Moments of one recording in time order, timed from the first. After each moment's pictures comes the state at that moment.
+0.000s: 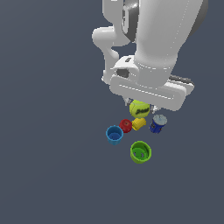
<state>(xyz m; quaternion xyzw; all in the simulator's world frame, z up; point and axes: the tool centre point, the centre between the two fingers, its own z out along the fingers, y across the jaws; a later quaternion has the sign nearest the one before) 0.057 0.092 0.324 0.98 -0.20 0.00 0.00</state>
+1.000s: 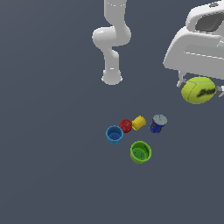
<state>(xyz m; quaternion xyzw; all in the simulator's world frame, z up) 0.083 0.213 0.424 0.98 -0.20 0.00 0.00</state>
